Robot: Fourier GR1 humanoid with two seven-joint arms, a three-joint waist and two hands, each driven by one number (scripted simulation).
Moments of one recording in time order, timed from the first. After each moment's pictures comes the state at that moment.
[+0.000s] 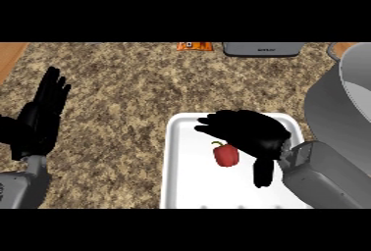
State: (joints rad) left arm -0.19 0.37 -0.03 -1.58 0.25 0.28 0.15; right arm -0.60 -0.51 0.66 -1.63 0.45 0.57 0.14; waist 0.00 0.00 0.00
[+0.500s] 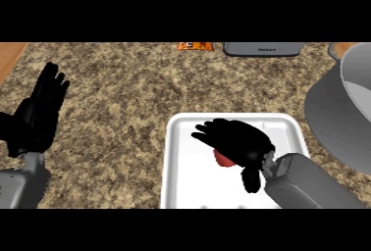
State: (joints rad) left arm -0.22 0.35 0.00 -1.60 0.22 0.25 0.20; right arm -0.52 -0.39 0.66 -1.59 0.65 0.60 0.19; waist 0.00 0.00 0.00
